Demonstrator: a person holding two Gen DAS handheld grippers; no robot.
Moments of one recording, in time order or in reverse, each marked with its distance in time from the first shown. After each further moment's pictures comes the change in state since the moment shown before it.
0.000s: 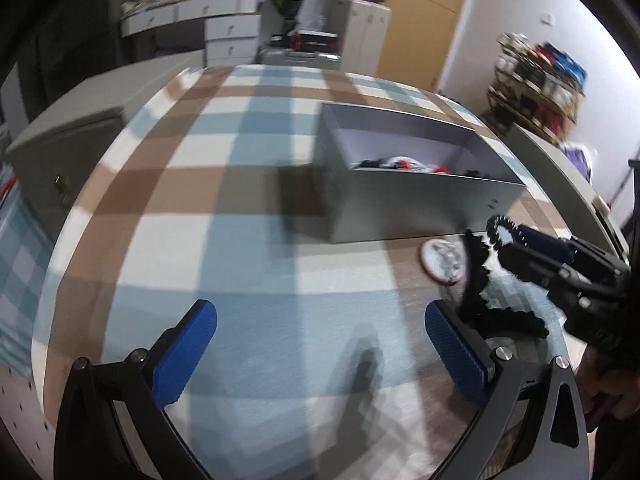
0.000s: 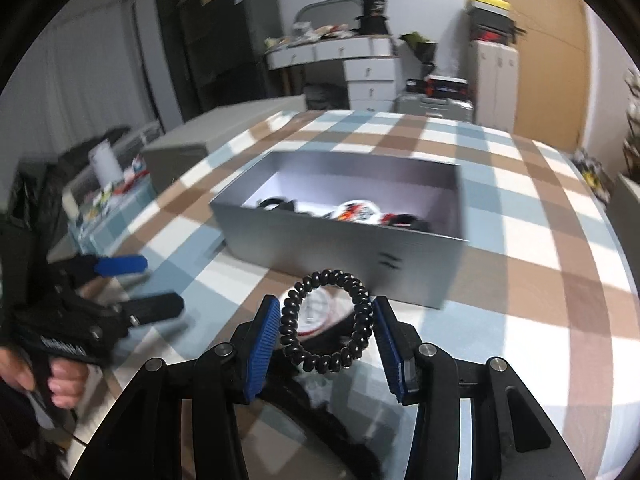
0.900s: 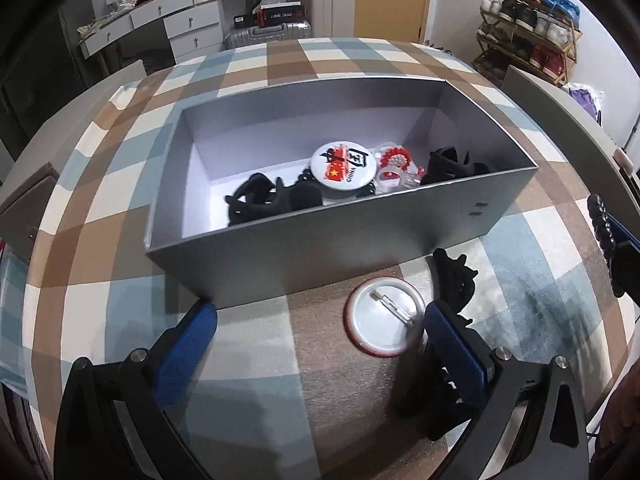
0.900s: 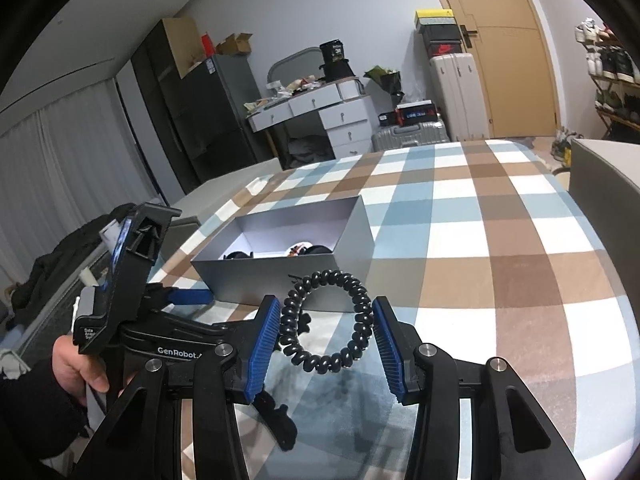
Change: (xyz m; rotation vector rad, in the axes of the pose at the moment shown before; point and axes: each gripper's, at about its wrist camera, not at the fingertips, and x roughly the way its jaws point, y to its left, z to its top) left arm 0.056 -0.061 0.031 0.138 0.136 0.074; right arm -0.057 -0.069 -0.021 0.166 -0.188 0.073
